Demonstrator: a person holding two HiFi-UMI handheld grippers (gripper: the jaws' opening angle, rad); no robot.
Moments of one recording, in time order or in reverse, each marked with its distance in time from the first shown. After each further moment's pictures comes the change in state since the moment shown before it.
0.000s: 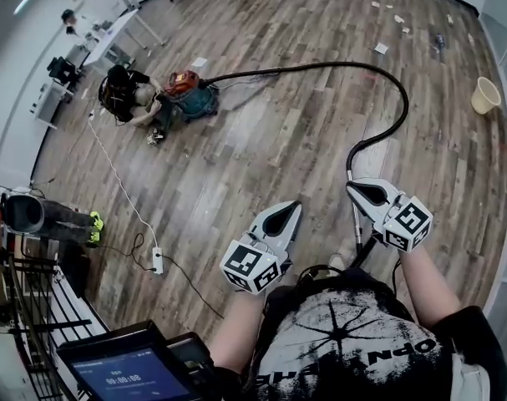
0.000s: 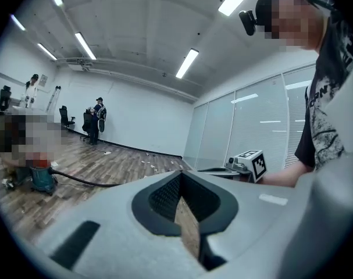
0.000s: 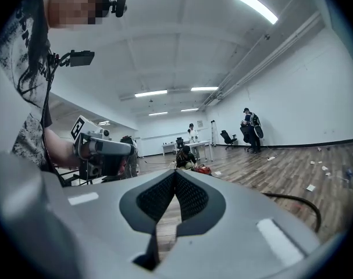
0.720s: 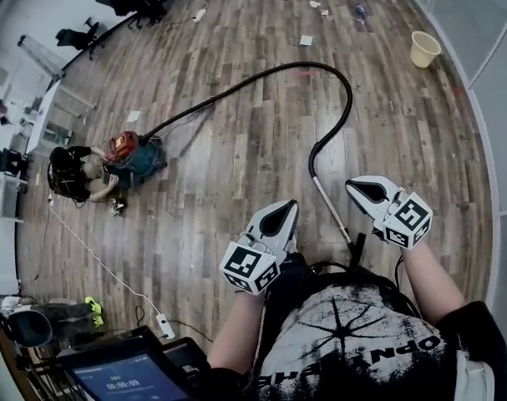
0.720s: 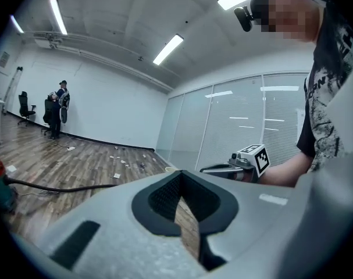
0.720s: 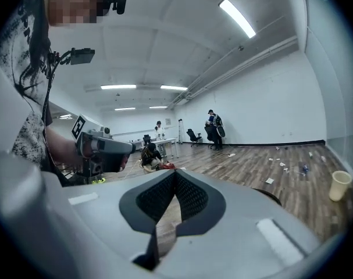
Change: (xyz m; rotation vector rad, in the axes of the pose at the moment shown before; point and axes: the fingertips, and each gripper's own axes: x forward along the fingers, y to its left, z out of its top) left arm 0.157 0.012 0.006 0.069 0.111 -0.303; right arm -0.057 -0.128 -0.008 0.056 0.010 -0.335
